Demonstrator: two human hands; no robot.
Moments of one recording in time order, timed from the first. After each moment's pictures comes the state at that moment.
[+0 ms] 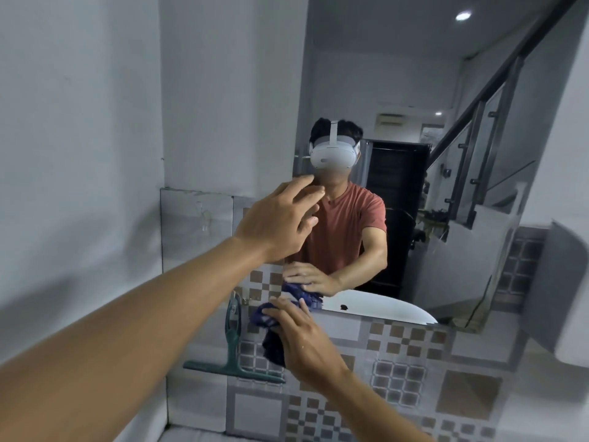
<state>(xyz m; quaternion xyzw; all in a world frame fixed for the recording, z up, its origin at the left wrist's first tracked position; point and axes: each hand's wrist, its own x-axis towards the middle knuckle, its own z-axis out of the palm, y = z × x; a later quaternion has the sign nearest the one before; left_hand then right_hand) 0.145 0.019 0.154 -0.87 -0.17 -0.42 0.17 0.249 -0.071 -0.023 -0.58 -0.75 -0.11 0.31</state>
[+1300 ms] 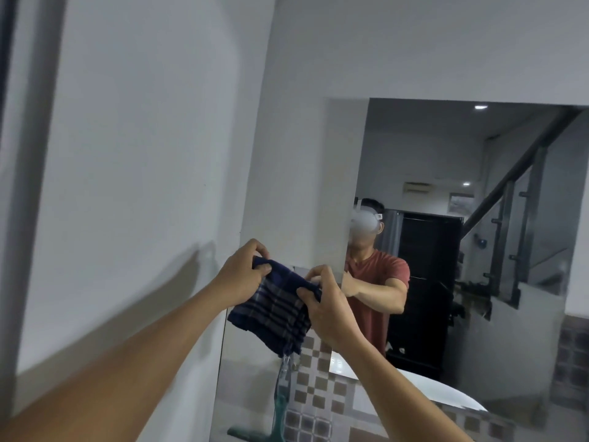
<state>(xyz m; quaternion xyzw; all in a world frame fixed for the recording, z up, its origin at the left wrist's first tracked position) -0.017 0.029 0.182 -0.78 -0.34 -0.46 -0.25 0.163 -0.048 0.145 -0.55 -0.64 0.03 0.53</state>
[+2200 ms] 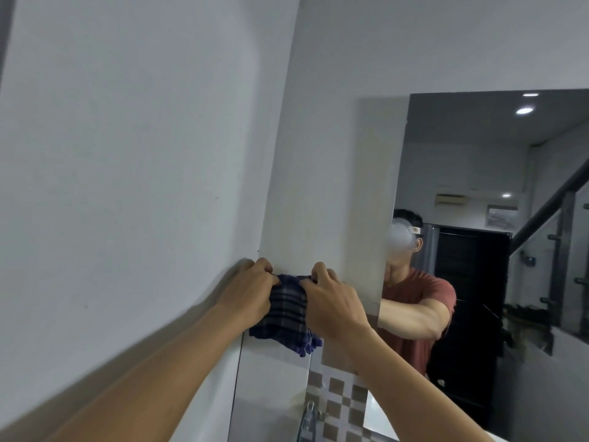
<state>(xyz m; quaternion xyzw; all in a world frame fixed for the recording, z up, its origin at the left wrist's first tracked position) -0.008 0.114 0.174 -0.83 -0.43 -0.35 0.09 0.165 0.054 0.180 -0.59 -0.71 -0.33 0.19</state>
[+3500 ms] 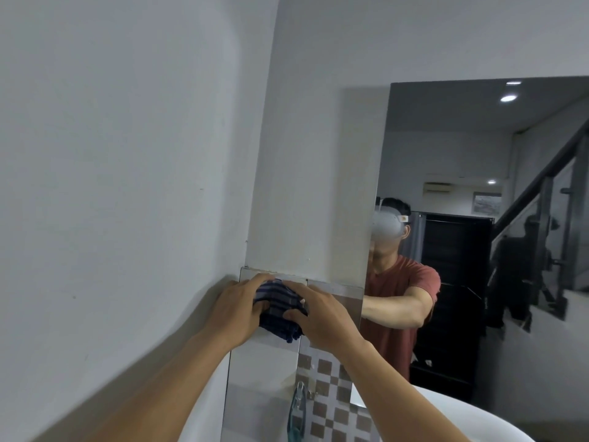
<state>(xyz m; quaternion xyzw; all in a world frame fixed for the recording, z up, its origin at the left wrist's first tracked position) -0.005 0.109 0.126 -0.81 -0.36 -0.46 -0.03 0.174 0.036 0.147 -0.60 -0.73 -0.11 0.31</state>
